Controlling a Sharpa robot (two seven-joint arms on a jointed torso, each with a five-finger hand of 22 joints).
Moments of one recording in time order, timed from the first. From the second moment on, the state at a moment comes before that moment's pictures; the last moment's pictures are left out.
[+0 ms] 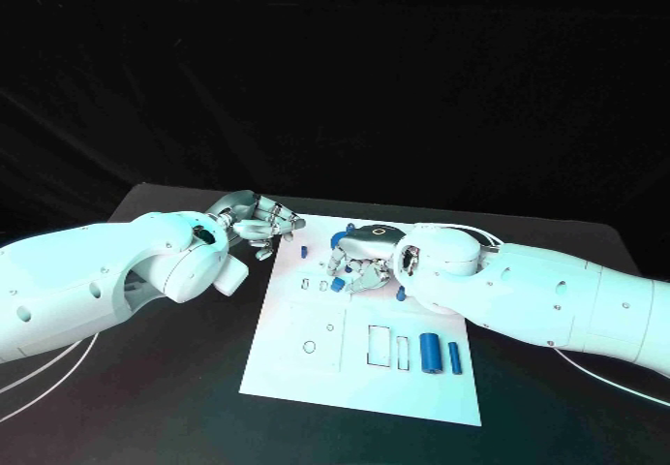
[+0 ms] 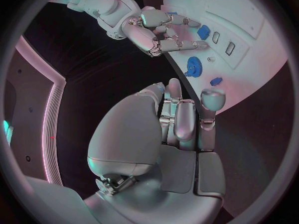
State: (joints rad) left arm 1.27 -0.99 0.00 1.68 -0.52 -0.37 -0.17; left_hand 1.40 -0.08 0.29 0.29 0.23 0.98 0.12 0.25 0.51 1.12 0.03 0.63 0.60 1.44 -0.03 1.25 1.25 0.11 1.23 0.07 1.19 0.92; right arm 1.27 -0.48 -0.13 1.36 -1.61 -0.10 -0.02; right_hand 1.56 -0.09 0.12 0.09 0.24 0.98 0.08 0.06 0.13 1.41 -0.01 1.40 1.34 1.47 -0.06 1.55 1.31 0.07 1.39 0.05 1.26 1.31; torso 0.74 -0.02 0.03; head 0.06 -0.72
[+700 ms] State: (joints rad) left arm 1.27 -0.99 0.00 1.68 -0.52 -0.38 -0.17; left_hand 1.40 -0.08 0.31 0.29 0.23 0.97 0.11 0.25 0.52 1.12 0.03 0.62 0.59 1.44 -0.03 1.25 1.25 0.11 1.23 0.07 1.18 0.92; right arm 1.28 -0.47 -0.13 1.35 -1.61 -0.06 -0.02; right_hand 1.53 -0.09 0.14 0.09 0.23 1.01 0.09 0.07 0.13 1.42 -0.01 1.41 1.34 1.47 -0.06 1.55 1.31 0.07 1.39 0.05 1.26 1.31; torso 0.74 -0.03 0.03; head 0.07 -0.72
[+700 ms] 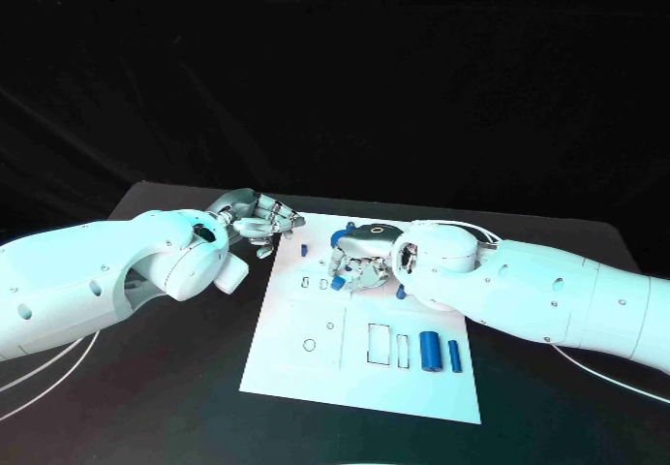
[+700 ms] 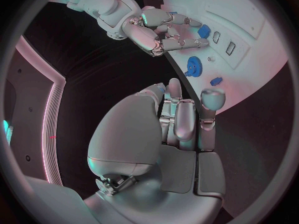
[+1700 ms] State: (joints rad) left arm 1.27 -0.99 0.00 1.68 -0.52 -0.37 -0.17; left_hand 1.41 -0.09 0.32 0.29 0.23 0.97 0.11 0.25 0.52 1.12 0.03 0.62 0.59 1.44 -0.03 1.25 1.25 0.11 1.23 0.07 1.18 0.91; right arm 1.28 -0.48 -0.13 1.36 -1.61 -0.04 -0.05; right_hand 1.47 -0.11 0.16 0.09 0.21 1.05 0.10 0.07 0.12 1.42 0.02 1.41 1.37 1.46 -0.04 1.55 1.31 0.07 1.40 0.06 1.26 1.31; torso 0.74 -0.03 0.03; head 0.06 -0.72
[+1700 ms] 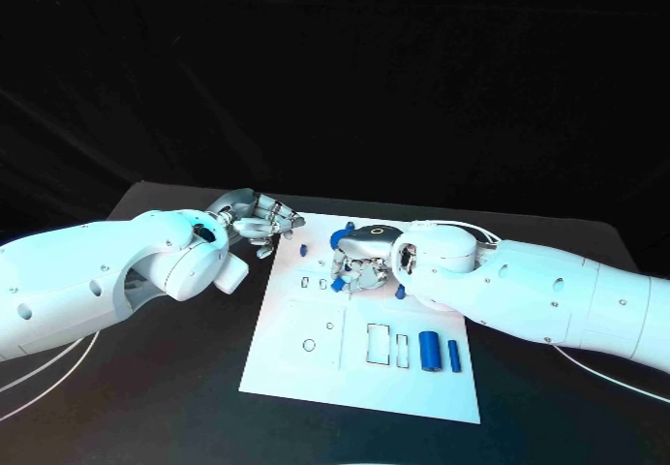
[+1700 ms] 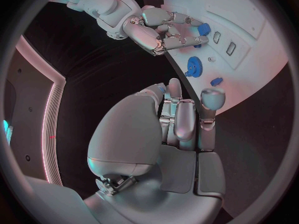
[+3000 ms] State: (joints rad) left arm 1.27 -0.99 0.00 1.67 -0.52 -0.37 -0.18; left_hand 1.41 -0.09 0.34 0.29 0.23 0.97 0.11 0.25 0.52 1.12 0.03 0.62 0.58 1.44 -0.03 1.25 1.25 0.11 1.23 0.07 1.18 0.91; right arm 1.27 -0.49 -0.13 1.38 -1.63 -0.08 -0.07; right_hand 1.44 -0.10 0.17 0.07 0.26 1.13 0.10 0.11 0.14 1.43 0.02 1.43 1.31 1.47 -0.03 1.56 1.31 0.07 1.41 0.07 1.28 1.31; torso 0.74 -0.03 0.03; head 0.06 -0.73
